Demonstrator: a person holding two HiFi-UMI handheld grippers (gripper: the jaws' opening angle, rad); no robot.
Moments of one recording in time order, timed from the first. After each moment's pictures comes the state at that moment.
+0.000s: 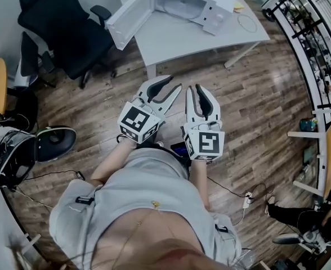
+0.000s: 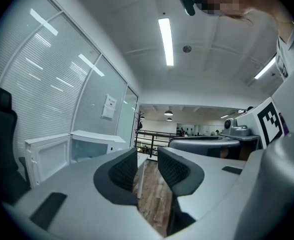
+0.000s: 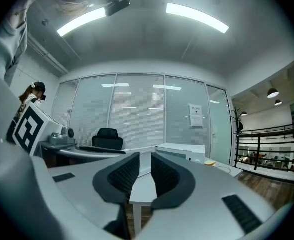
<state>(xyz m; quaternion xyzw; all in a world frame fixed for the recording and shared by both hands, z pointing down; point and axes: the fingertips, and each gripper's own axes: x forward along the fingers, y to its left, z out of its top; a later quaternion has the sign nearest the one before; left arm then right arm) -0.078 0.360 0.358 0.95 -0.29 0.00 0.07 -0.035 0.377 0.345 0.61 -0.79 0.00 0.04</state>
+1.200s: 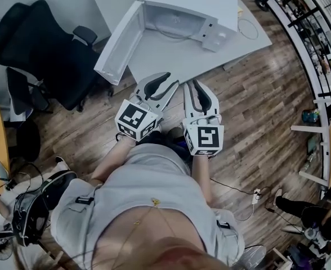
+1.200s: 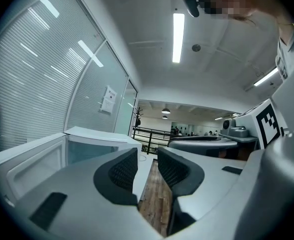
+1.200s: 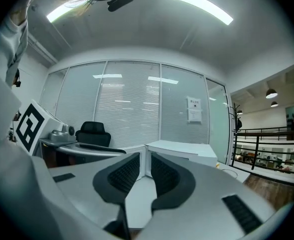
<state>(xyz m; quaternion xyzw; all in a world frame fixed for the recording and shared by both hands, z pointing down) -0.076 0.159 0.378 0.97 -0.24 0.02 0.09 -0.033 0.179 0.366 0.64 -0.77 0.02 0.07</state>
